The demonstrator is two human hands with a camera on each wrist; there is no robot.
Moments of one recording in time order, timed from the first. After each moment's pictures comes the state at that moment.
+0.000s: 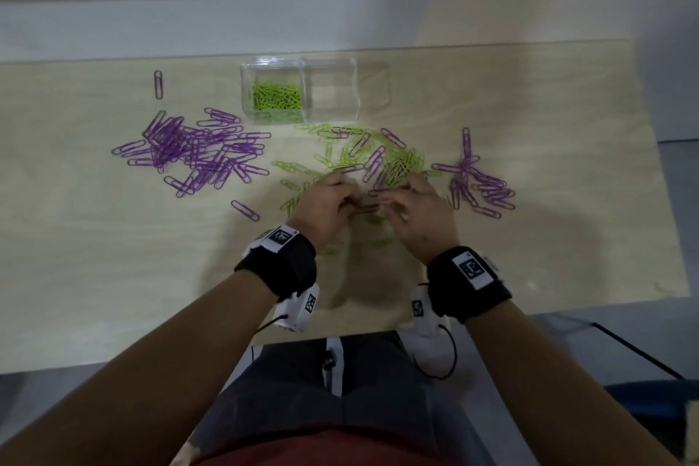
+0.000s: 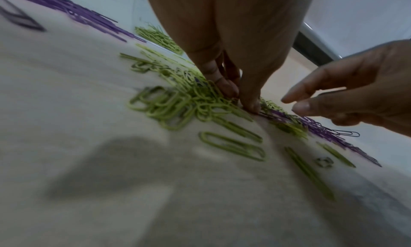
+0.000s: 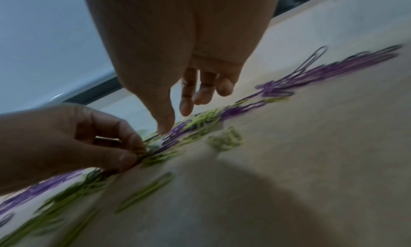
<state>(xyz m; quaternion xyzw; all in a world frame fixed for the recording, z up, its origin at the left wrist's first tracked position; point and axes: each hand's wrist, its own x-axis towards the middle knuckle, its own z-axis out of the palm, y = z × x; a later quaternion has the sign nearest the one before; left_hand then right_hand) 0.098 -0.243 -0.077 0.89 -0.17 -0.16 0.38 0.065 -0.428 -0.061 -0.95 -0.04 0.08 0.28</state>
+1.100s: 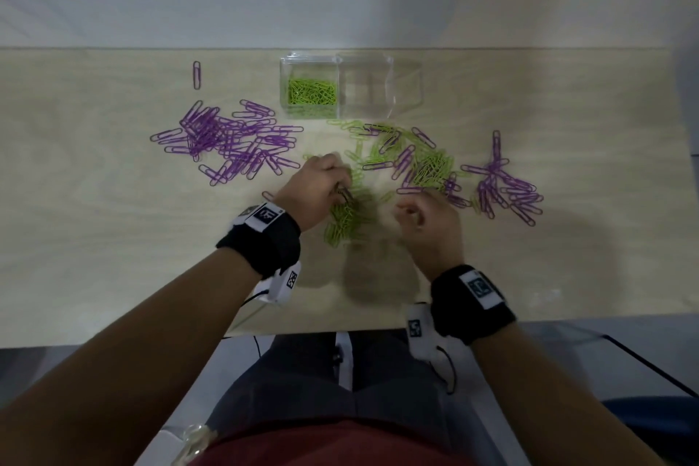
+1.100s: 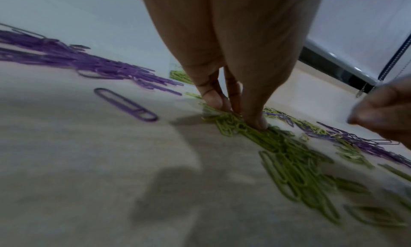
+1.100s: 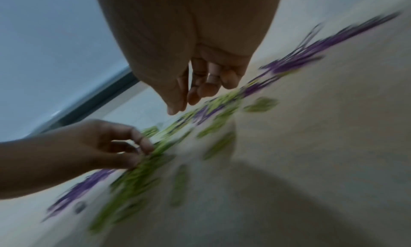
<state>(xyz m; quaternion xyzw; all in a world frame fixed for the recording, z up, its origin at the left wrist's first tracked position) 0.119 -0.173 -0.070 0.92 -0.20 -0.19 0.29 0.048 -0.379 -0.058 -0.93 0.04 0.03 0.36</state>
